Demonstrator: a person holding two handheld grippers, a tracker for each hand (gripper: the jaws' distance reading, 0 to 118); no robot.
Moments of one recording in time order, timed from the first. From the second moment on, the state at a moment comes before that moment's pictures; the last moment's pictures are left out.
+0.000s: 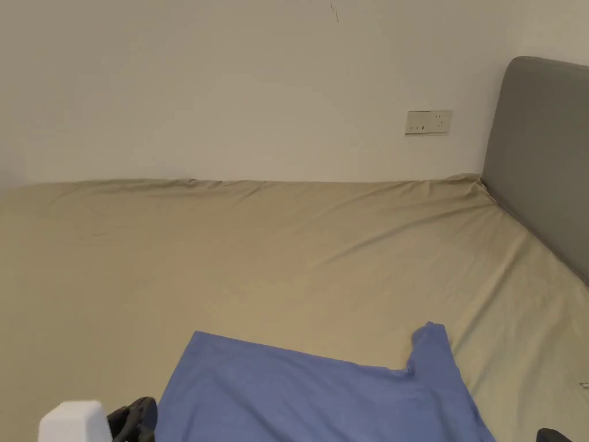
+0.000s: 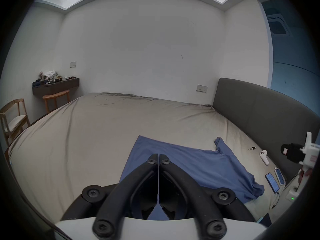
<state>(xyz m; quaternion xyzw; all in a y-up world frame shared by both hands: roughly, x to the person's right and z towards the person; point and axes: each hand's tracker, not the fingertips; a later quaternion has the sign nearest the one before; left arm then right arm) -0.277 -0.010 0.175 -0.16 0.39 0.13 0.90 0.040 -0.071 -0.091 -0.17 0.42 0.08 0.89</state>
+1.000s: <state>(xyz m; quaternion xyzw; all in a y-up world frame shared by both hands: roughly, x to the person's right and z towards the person) -0.585 -0.193 -0.044 -0.43 0.42 0.24 0.76 -0.053 -0.149 -0.195 -0.25 0.39 0.12 0.88</state>
